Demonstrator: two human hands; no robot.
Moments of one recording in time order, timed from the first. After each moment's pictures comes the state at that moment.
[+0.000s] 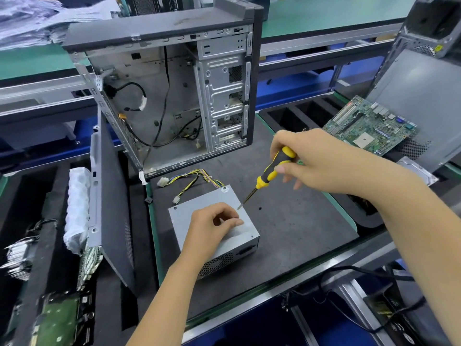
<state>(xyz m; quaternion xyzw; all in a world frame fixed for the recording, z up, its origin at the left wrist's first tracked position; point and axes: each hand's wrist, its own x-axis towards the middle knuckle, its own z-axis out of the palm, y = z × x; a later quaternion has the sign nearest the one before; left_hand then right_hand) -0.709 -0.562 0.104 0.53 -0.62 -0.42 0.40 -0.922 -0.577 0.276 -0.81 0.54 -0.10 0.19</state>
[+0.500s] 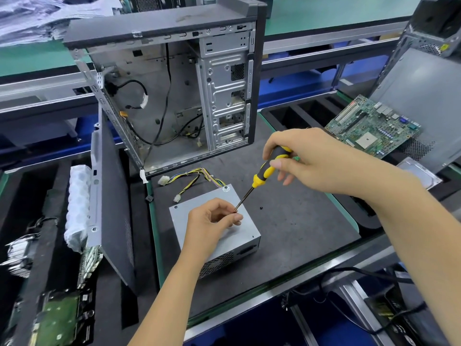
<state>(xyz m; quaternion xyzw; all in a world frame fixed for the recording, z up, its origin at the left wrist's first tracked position) -0.710 -0.559 0.109 0.50 -0.53 -0.50 0.47 -0.914 -0.578 0.276 -0.81 0.52 -0.14 0.23</state>
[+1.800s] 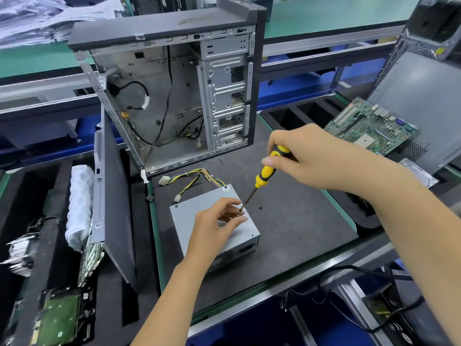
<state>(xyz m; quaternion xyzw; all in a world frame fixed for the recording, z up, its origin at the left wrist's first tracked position) -0.718 -0.552 0.104 0.51 -0.64 -0.37 0.45 -0.910 -0.577 0.283 -0.84 0.53 -0.09 0.09</state>
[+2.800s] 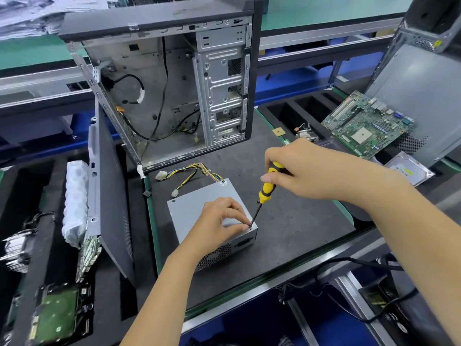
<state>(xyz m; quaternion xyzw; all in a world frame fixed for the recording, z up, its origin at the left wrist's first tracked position) -0.712 -0.561 0.113 0.46 -0.76 -0.37 0.27 -0.907 -0.566 0.270 -0.84 0.53 0.02 0.12</state>
